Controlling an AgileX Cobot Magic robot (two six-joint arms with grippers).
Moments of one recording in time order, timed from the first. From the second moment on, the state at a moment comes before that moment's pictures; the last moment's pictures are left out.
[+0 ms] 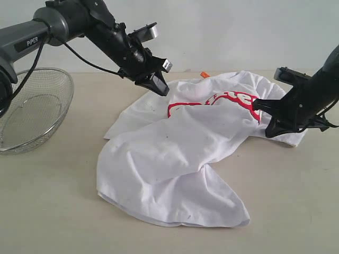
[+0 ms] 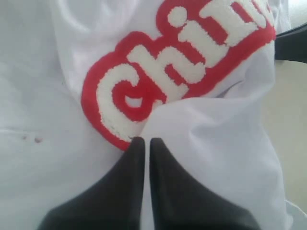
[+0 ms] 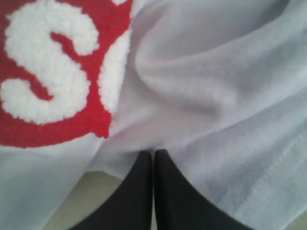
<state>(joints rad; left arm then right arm) -0.30 2.52 -2.33 -0.63 1.22 0.44 -0.16 2.11 -1.33 0.54 0.64 -0.31</state>
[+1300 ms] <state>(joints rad) -0.30 2.47 -2.33 -0.64 1.22 0.45 -0.21 2.37 -1.87 0.08 0.95 -0.07</state>
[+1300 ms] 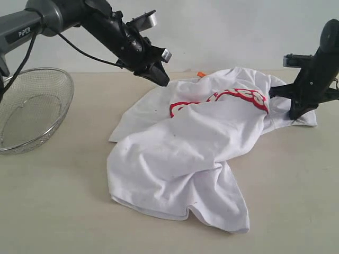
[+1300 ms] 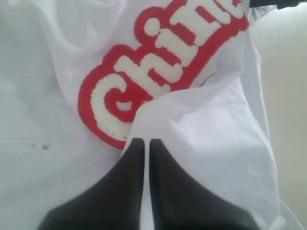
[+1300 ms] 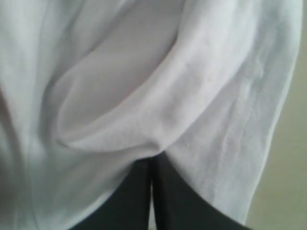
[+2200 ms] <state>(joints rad) -0.30 2.14 -1.98 -0.63 1.22 0.46 -0.15 1.75 -1.07 0.64 0.78 -0.43</state>
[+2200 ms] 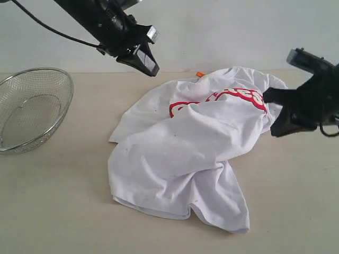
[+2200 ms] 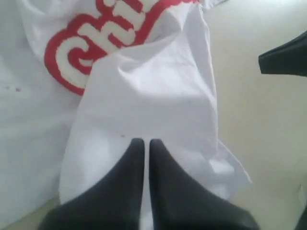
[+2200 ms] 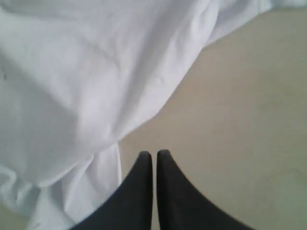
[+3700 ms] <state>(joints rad) -0.45 1.75 -1.14 -0.61 1.19 0.50 0.11 1.87 -0.79 0.93 0.65 -0.68</state>
